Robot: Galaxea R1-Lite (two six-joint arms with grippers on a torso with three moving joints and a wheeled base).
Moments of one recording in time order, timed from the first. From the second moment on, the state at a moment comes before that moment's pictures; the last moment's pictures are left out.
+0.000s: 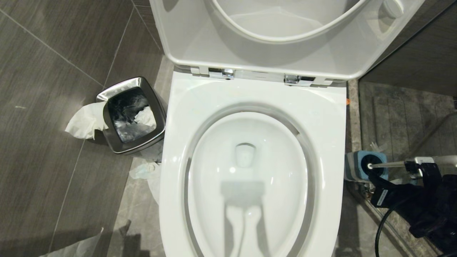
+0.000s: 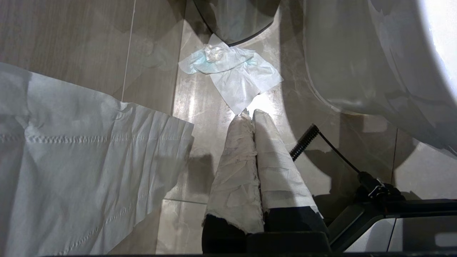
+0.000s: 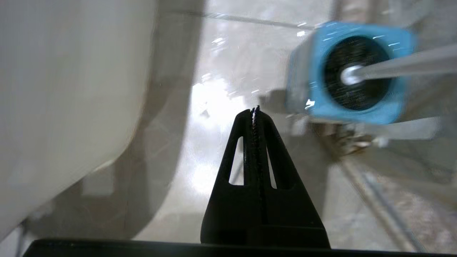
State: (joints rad) left arm -0.01 0.00 -0.02 0.05 0.00 0.00; right arm 0.03 1.84 -0.10 -1.52 -0.02 0.08
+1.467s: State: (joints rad) left arm -0.01 0.00 -0.01 0.05 0.00 0.00; right arm 0.07 1.95 -0.24 -1.52 -0.07 0.00
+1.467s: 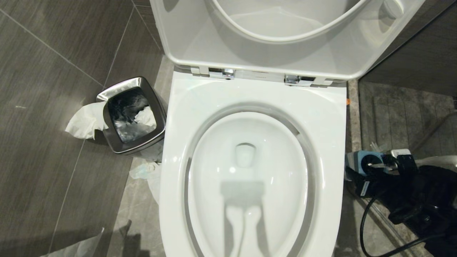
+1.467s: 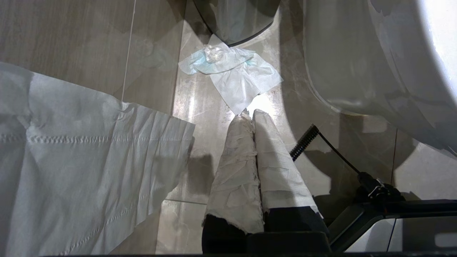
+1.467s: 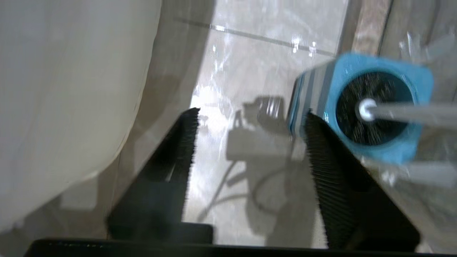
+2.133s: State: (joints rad) left arm -0.01 0.00 -0.01 0.05 0.00 0.00; right arm 0.04 2.17 -0.61 -1.52 -0.08 -0.01
